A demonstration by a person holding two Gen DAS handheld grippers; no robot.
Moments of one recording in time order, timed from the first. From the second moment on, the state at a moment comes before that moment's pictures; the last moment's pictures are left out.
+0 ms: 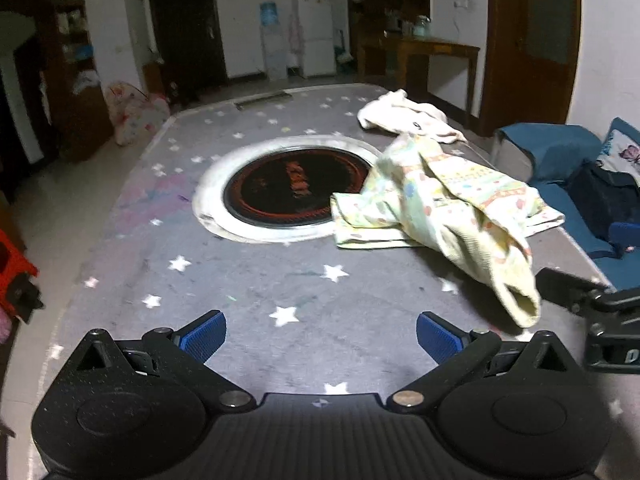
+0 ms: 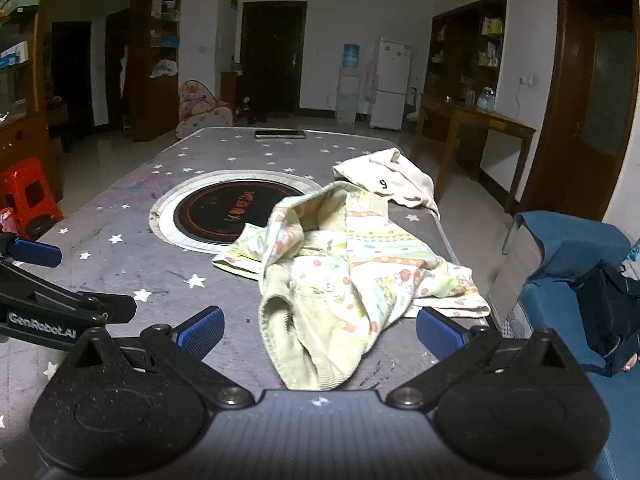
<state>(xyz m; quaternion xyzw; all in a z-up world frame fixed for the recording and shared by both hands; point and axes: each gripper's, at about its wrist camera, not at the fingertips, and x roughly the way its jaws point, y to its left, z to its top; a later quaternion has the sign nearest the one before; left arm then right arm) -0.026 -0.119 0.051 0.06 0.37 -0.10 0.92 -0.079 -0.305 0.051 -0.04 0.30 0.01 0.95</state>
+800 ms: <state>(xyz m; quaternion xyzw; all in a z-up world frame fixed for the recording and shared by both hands) 0.016 -0.151 0.047 0.10 0.38 -0.11 0.91 -0.050 -0.327 0.036 -0.04 0.34 0.01 0.94</state>
